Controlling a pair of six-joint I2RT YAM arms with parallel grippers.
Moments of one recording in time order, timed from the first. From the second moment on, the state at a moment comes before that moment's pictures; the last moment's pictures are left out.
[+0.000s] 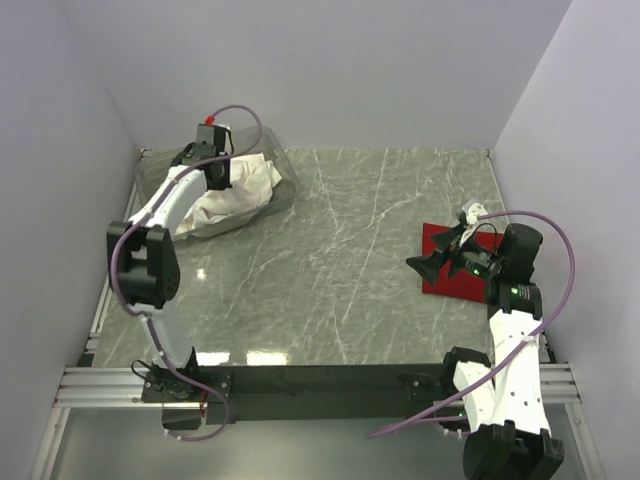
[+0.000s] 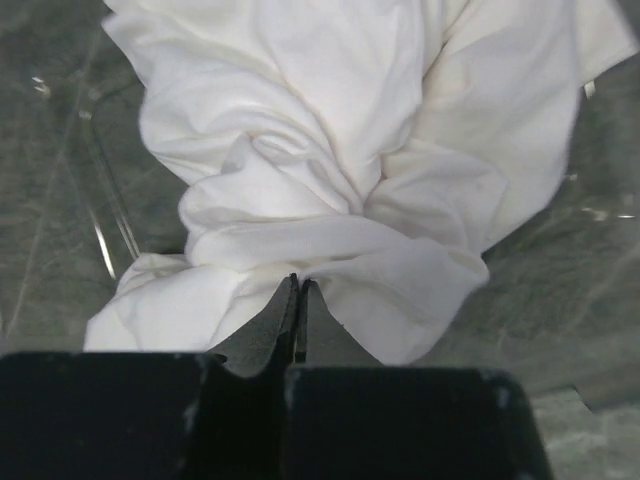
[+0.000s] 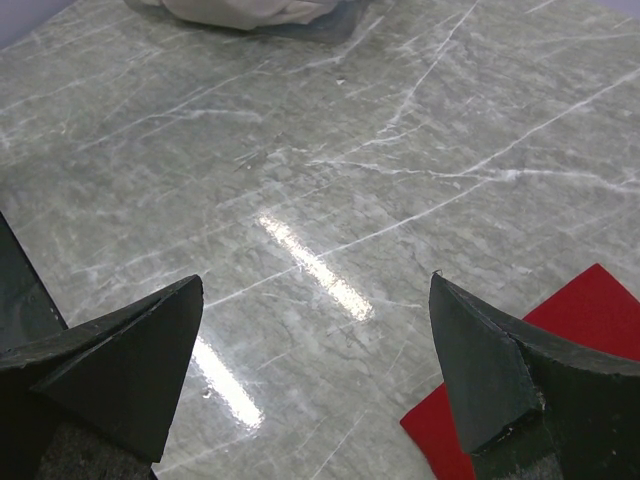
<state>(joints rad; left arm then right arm) -0.16 1.91 1.62 -0.58 -0.25 -0.08 -0.26 0.74 0.70 -0.43 -1.04 -0.27</state>
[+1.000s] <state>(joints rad) -0.18 1.48 2.27 -0.34 0.10 -0.49 -0.26 0.75 0.70 -0.43 -1.04 -0.27</state>
